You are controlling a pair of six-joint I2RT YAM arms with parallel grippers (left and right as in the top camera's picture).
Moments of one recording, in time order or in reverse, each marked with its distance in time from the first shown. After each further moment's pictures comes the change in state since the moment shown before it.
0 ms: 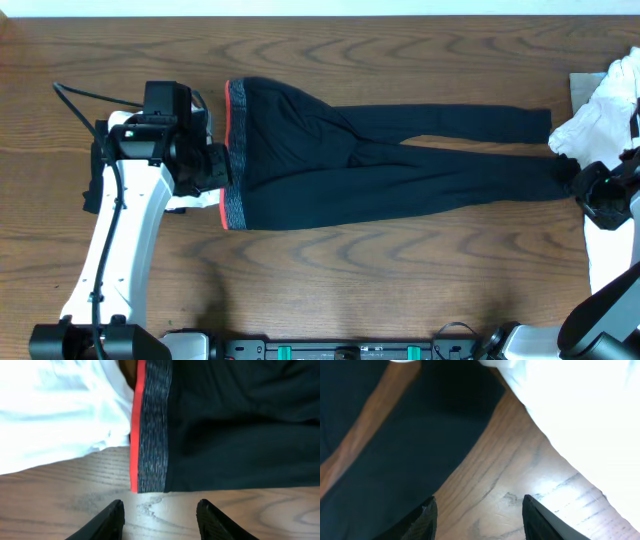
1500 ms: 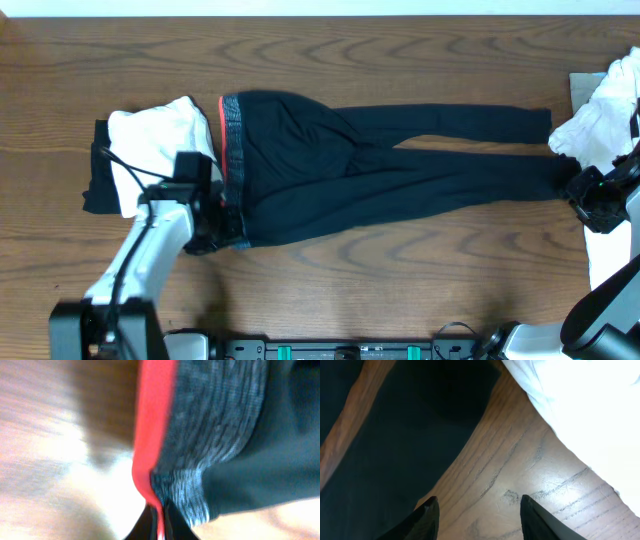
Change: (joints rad) left arm 0.013 -0.037 -0.452 0.236 0.029 -0.071; right arm 0.000 0.026 -0.022 0.012 -0.011 0.012
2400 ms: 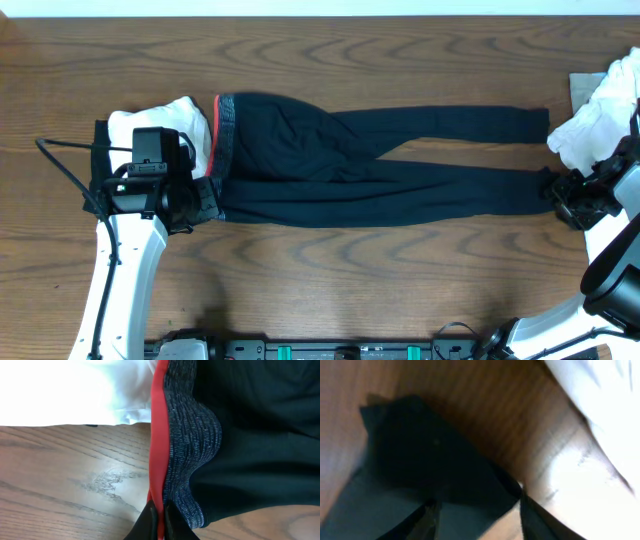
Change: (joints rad) left arm 0.050 -0.177 0.199 -0.139 -0.094 0.021; right arm 0.000 0.243 -0.003 0.161 -0.068 0.020
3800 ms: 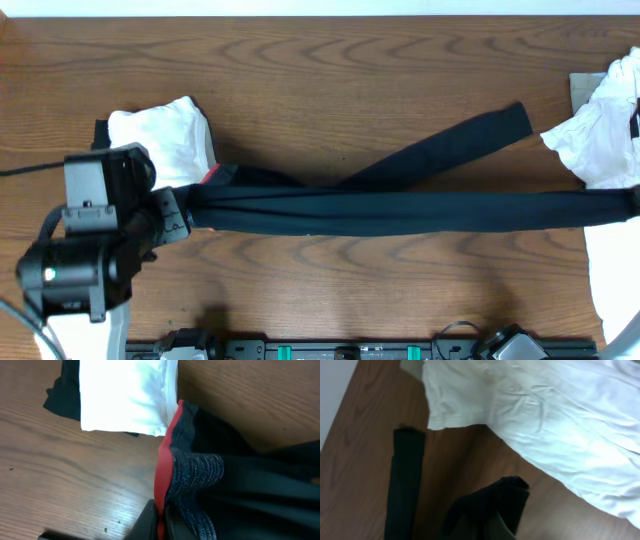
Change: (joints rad) left arm 0.000 -0.236 0.351 -0.353 -0.116 0.001; right arm -0.185 -0.572 0.159 -0.303 -0.025 0.011
